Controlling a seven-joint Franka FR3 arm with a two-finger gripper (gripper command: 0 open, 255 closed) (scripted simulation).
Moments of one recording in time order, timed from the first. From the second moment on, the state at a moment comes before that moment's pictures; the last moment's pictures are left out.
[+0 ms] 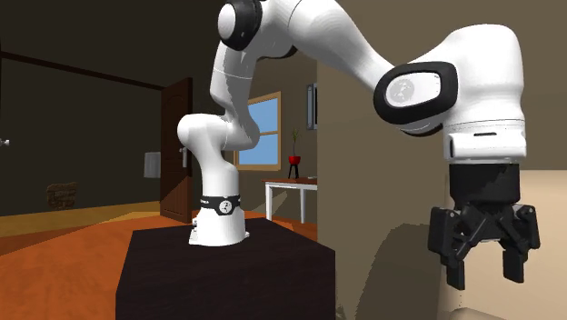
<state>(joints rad) 0.08 0.58 0.27 -1.81 -0.20 2.37 0.74</state>
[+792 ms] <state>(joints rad) 0.10 0.70 0.24 -1.75 -0.22 2.44 0.76</state>
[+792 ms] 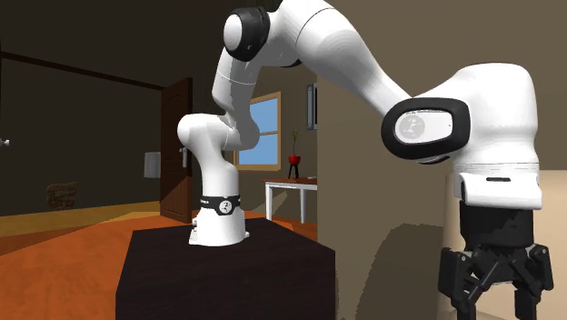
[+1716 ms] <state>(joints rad) 0.10 0.70 0.24 -1.75 -0.22 2.44 0.76</state>
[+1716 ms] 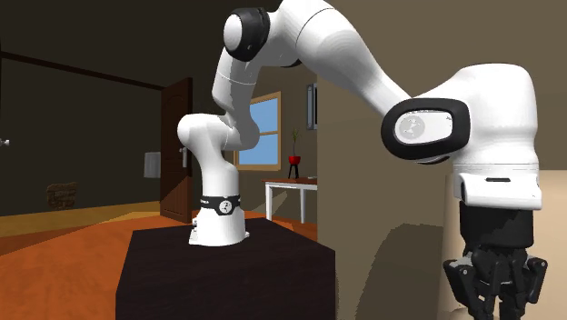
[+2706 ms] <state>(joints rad) 0.08 0.57 0.27 -1.76 -0.18 2.31 0.74</state>
